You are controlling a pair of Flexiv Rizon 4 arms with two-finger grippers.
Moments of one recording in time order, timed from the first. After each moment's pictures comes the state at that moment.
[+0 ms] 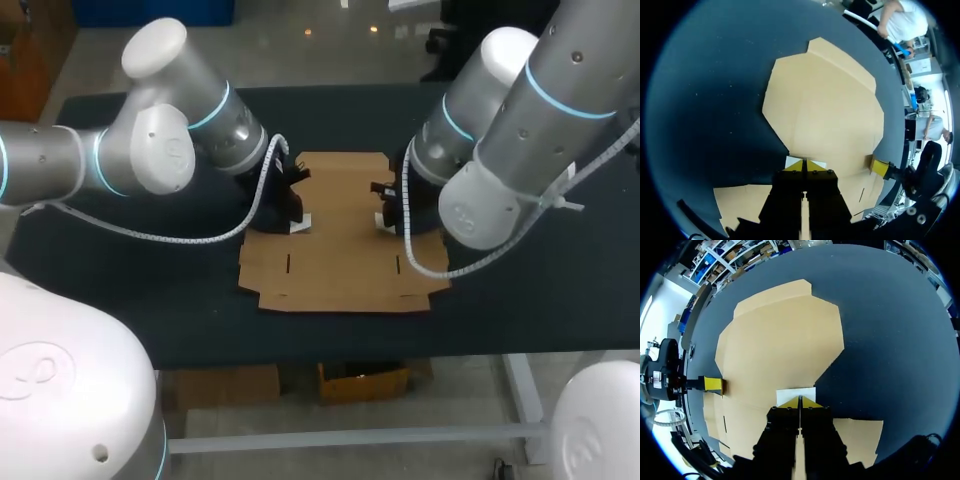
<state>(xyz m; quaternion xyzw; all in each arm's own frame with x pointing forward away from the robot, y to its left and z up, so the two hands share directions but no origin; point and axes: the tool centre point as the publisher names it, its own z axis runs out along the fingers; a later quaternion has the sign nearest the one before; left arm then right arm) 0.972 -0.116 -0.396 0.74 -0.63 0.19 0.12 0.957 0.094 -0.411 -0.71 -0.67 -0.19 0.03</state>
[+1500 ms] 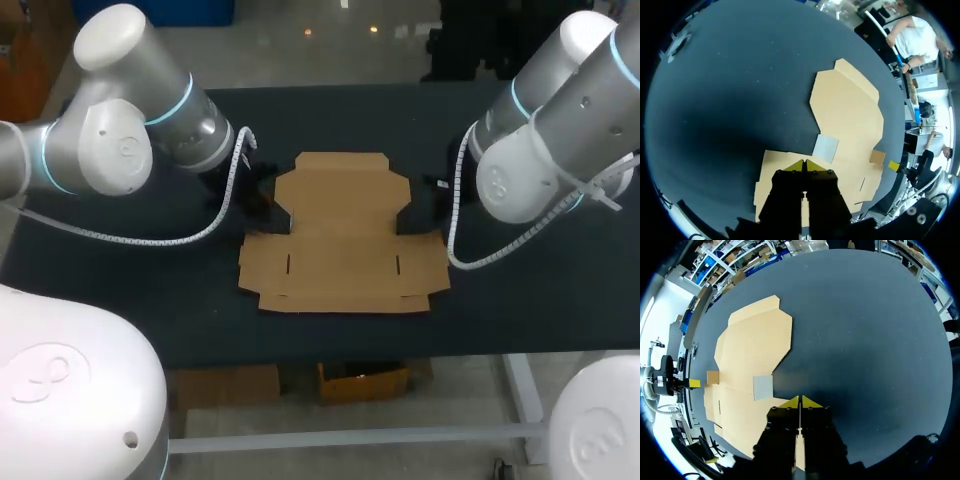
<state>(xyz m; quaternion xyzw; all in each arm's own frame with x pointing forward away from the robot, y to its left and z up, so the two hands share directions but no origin) 0.936 -0.063 -0.358 0.78 -0.59 0.18 0.10 0.939 0.016 -0.382 -0.71 -0.68 -0.19 0.03</state>
